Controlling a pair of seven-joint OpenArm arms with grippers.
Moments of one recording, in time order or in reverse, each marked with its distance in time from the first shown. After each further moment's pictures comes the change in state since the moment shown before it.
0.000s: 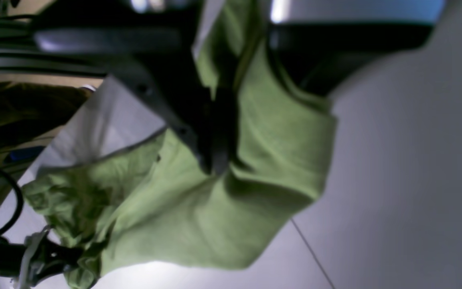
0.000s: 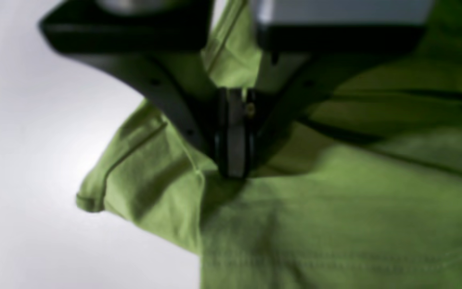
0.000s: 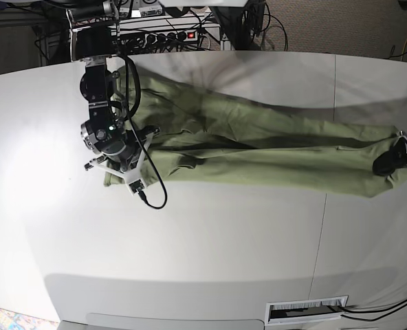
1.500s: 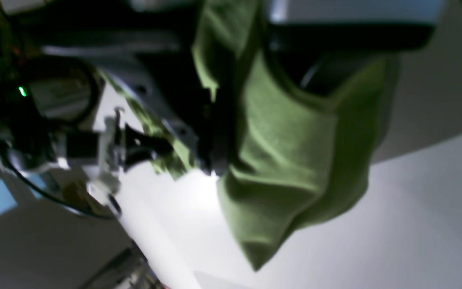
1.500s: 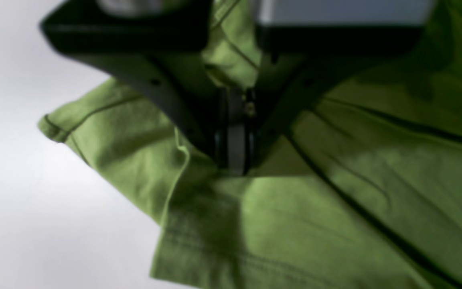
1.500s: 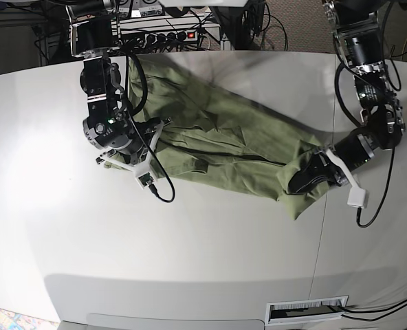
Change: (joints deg) left arm -6.6 33.0 -0.4 -0.1 14.4 0.4 -9.9; right arm -1.0 0.2 -1.9 3.8 8.6 0.9 -3.0
